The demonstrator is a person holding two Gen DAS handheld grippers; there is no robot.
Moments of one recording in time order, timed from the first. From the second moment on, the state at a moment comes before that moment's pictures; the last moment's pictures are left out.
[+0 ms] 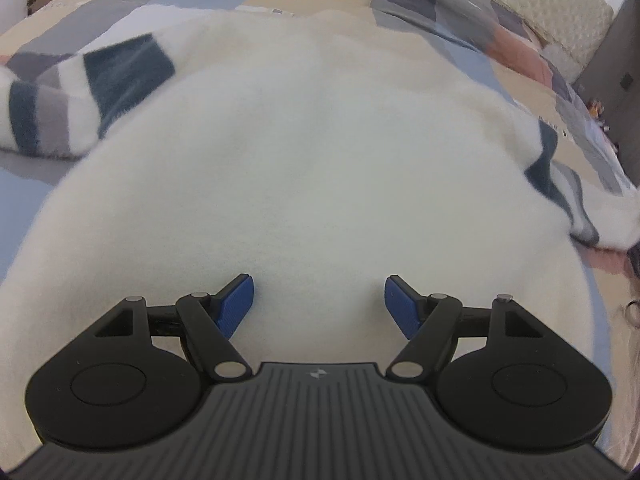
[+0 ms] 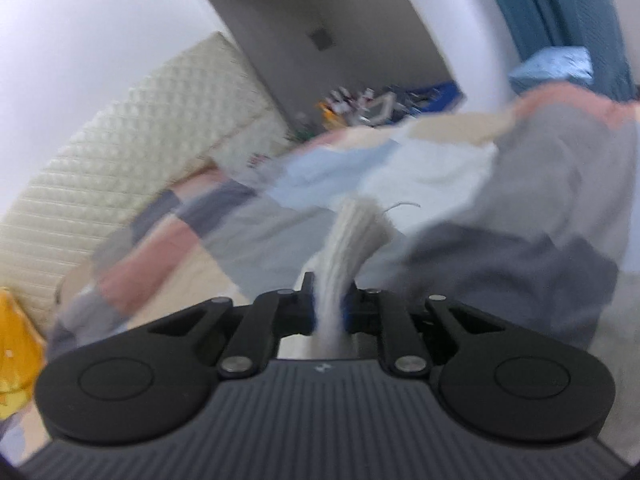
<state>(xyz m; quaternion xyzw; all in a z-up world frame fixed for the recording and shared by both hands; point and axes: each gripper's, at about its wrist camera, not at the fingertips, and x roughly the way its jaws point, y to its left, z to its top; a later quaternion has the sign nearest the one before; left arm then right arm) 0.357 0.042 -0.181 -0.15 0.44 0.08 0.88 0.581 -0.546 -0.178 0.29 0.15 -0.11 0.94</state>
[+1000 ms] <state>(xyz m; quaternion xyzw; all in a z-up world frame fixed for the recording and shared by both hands) 0.292 0.121 -0.111 -0.21 0.35 0.04 0.91 0.487 -0.267 0.102 0.08 0.05 0.11 0.99</state>
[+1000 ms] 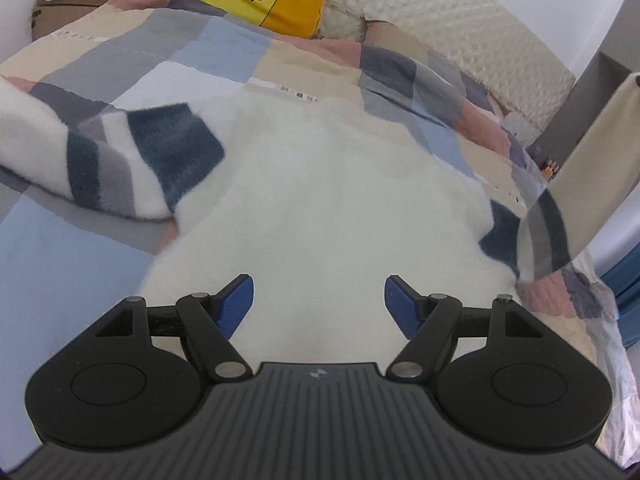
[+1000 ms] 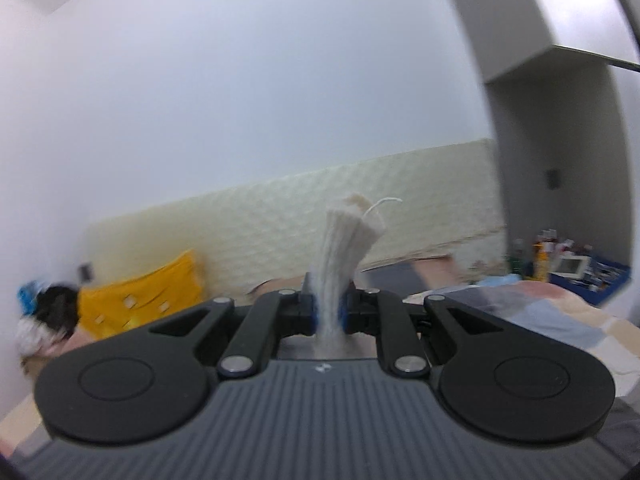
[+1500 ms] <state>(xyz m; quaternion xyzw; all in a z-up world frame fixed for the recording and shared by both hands) 0.241 0.200 -0.077 -0.29 0.27 0.07 0.92 0.391 -0.096 0.035 -0.01 0.09 0.28 0.96</state>
